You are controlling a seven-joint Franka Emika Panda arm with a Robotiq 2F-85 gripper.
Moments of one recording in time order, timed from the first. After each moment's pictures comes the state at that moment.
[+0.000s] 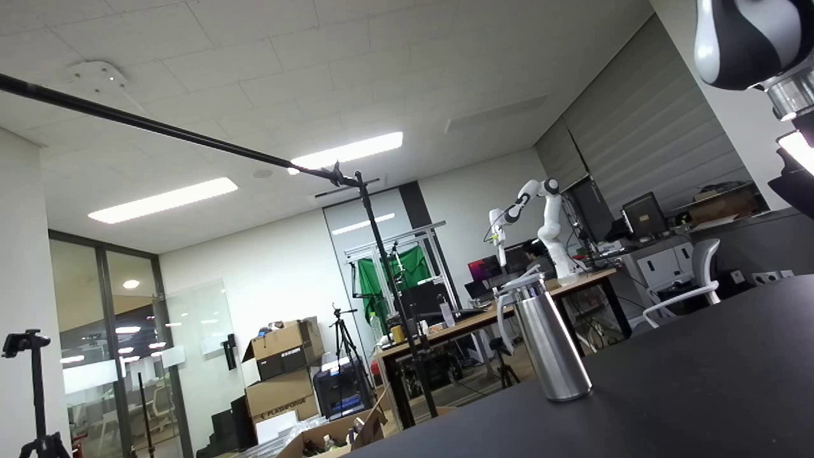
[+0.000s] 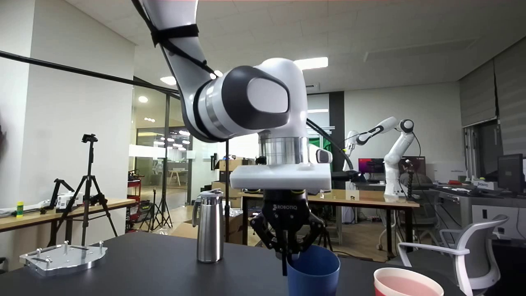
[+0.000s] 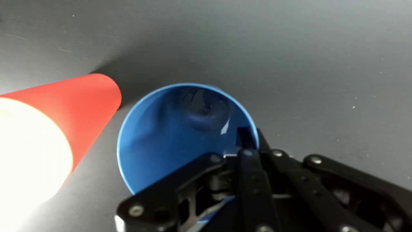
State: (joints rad) arm -0.27 0.14 -0.15 -2.46 0.06 2.67 -0.61
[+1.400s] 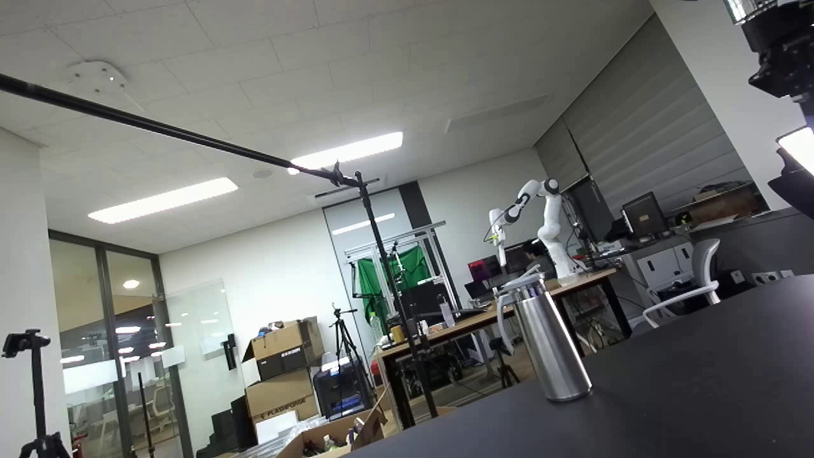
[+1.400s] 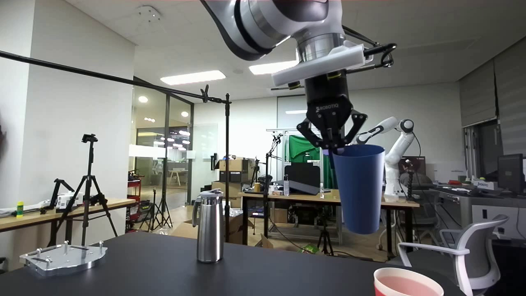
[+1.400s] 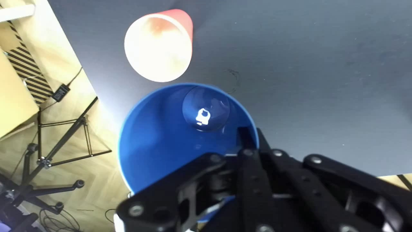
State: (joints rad) arm -0.27 -0.02 -0.23 -2.17 0.03 2.40 -0.40
